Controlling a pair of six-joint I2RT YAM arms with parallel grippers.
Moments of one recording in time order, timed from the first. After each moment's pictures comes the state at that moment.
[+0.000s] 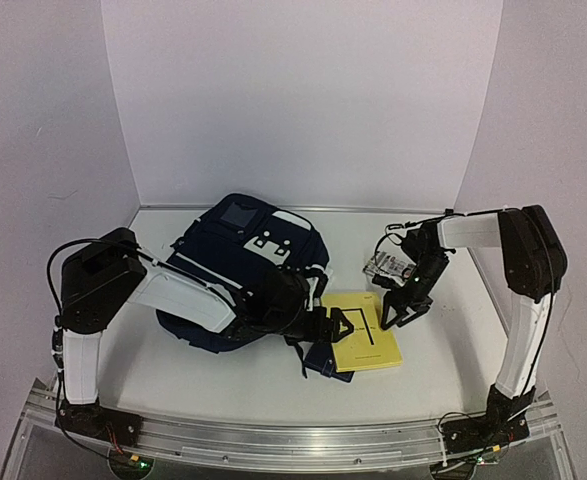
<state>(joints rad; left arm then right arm) -1.10 2.04 1.18 0.28 0.16 -0.85 0.30 2.02 1.33 -1.05 -0.49 -0.29</state>
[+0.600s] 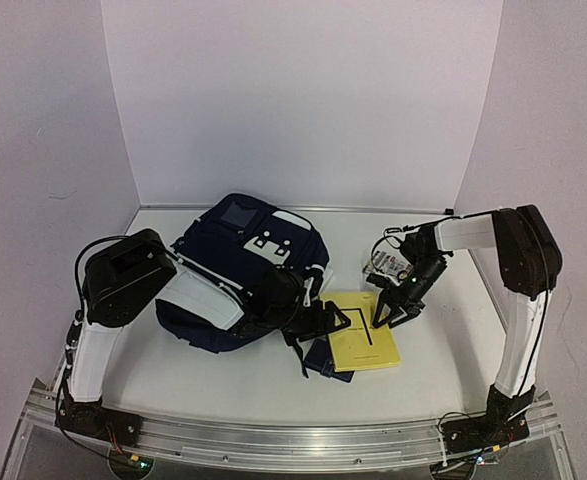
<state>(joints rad) -1.03 2.18 1.21 0.46 0.31 -0.98 0.30 2.06 1.33 -1.01 -0.66 -0.30</state>
